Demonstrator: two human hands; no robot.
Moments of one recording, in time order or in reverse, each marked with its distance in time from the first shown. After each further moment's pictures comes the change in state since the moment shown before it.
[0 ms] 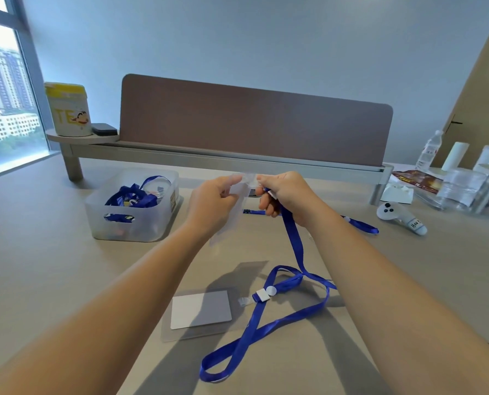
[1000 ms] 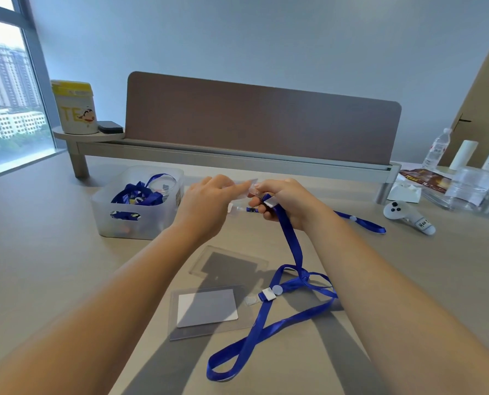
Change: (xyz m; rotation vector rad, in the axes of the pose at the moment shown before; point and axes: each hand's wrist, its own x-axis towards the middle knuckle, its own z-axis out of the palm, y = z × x) left_hand -0.001 -0.025 -0.013 0.626 -0.045 0.420; right_hand 0.000 0.005 0.010 0.109 -0.103 0.095
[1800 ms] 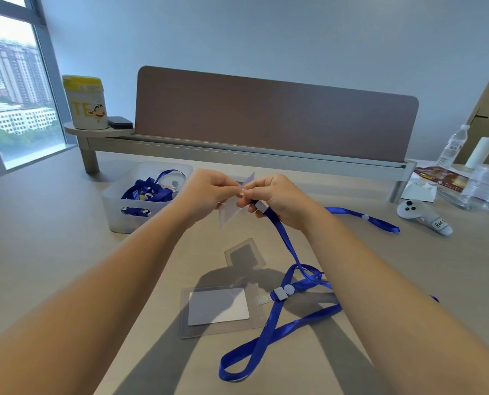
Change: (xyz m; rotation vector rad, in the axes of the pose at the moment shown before) left_hand 0.009 -0.014 -0.022 -0.746 -0.139 -0.469; right_hand 0.015 0.001 0.024 -0.210 -0.114 -0.183
